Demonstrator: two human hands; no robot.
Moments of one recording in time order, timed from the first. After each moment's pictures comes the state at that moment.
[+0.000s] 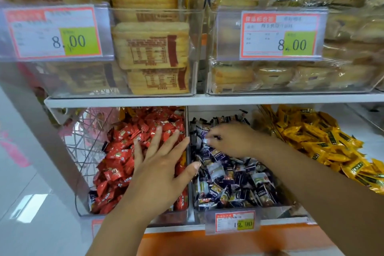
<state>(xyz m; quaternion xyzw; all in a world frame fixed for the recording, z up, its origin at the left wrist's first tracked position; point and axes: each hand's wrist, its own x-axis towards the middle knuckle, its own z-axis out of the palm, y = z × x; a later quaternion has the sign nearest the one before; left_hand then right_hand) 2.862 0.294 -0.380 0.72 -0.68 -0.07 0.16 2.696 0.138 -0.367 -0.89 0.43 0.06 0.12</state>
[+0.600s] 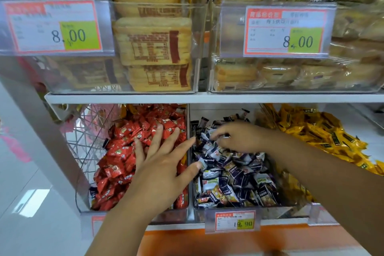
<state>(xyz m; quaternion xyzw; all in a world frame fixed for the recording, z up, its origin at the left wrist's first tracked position) 2.859 0.294 -0.380 0.72 -0.67 -0.10 0.16 2.684 0.125 -0.366 -0.88 0.41 0.06 0.23</state>
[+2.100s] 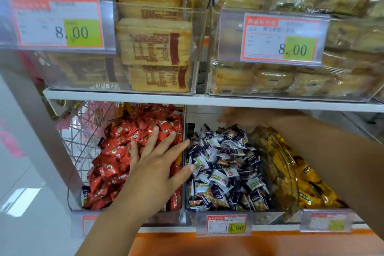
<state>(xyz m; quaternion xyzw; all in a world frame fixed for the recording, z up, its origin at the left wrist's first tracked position) 2.860 0.296 -0.386 0.72 -0.66 -0.08 0.19 2.686 0.094 -0.322 -0.81 0.52 0.10 0.26</state>
